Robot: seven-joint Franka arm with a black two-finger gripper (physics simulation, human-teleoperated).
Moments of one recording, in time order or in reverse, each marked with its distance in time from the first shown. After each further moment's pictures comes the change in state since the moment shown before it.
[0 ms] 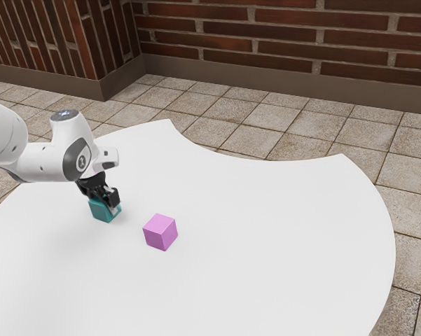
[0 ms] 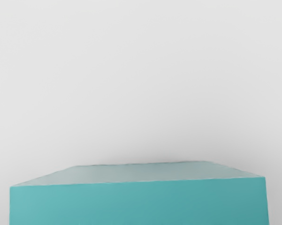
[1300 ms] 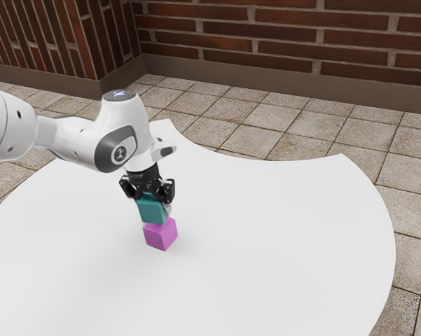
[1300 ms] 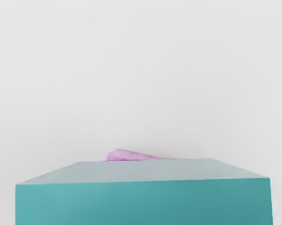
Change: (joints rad) arm -0.188 -0.238 -0.151 -0.102 0.111 -0.176 -0.676
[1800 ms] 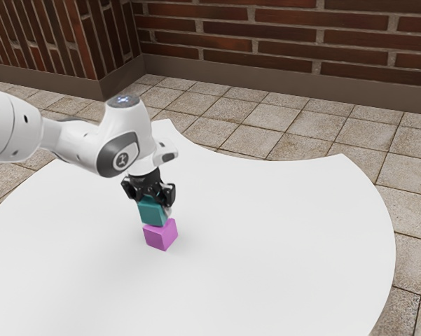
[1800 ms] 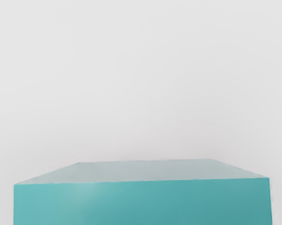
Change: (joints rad) arm 0.001 0.031 0.000 0.001 0.040 0.041 0.037
